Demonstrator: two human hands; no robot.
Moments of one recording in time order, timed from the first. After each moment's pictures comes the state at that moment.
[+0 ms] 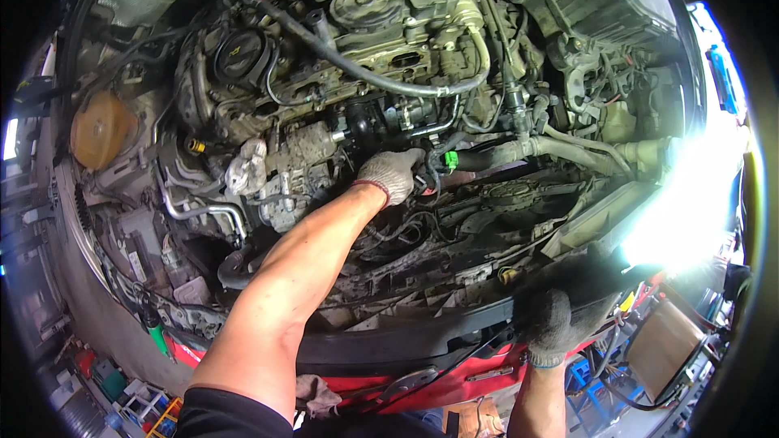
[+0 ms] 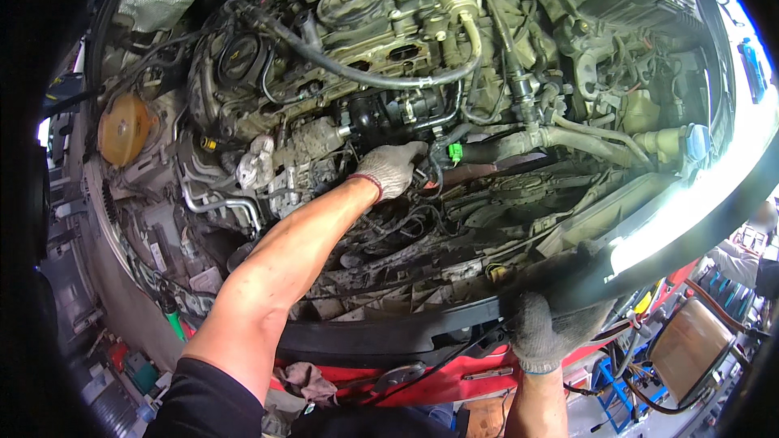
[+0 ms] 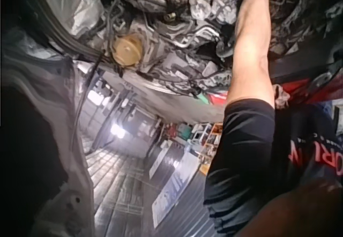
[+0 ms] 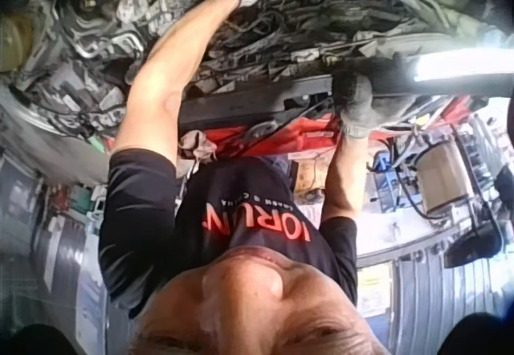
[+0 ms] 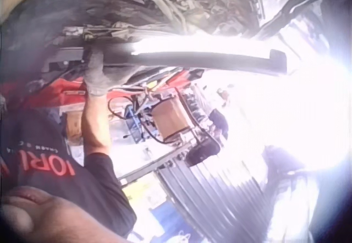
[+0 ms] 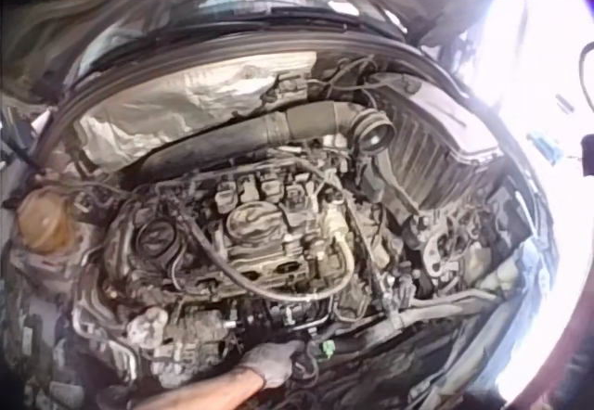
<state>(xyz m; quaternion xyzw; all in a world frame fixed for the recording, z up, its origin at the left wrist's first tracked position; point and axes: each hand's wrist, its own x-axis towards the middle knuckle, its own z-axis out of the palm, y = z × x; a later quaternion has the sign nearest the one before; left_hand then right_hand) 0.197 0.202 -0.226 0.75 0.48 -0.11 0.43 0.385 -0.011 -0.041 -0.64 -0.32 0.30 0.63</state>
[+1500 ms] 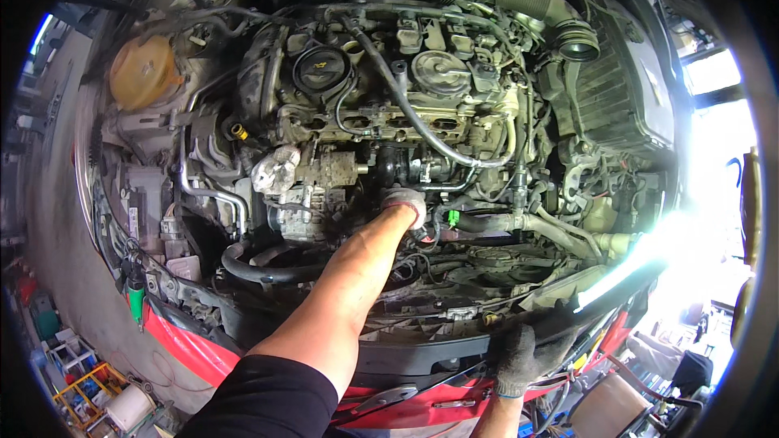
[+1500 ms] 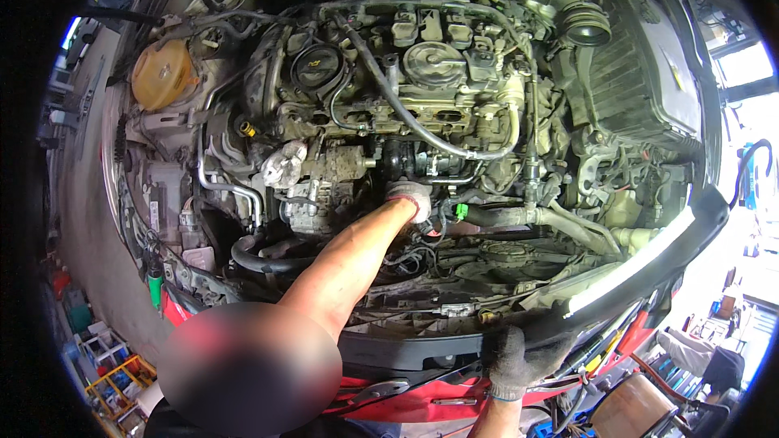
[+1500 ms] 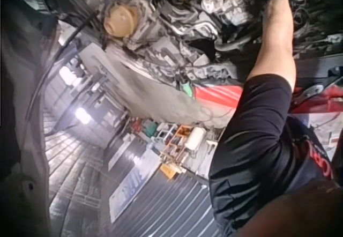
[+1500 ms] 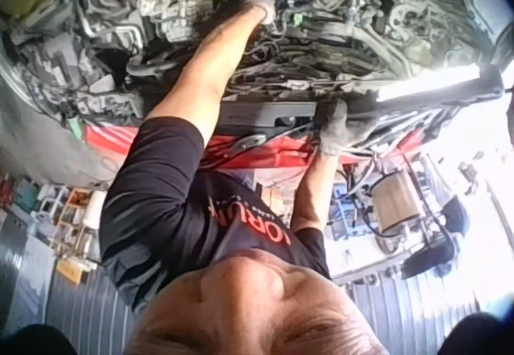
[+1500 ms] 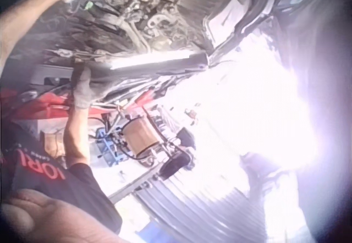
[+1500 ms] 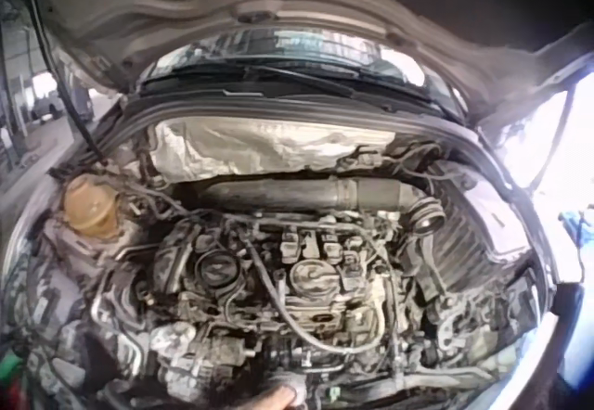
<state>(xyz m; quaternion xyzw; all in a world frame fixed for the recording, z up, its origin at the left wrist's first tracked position) 0.237 0.230 -0.338 0.73 0.52 -0.32 0.30 0.390 -0.013 -0.046 -0.70 -0.35 0.25 0.58</state>
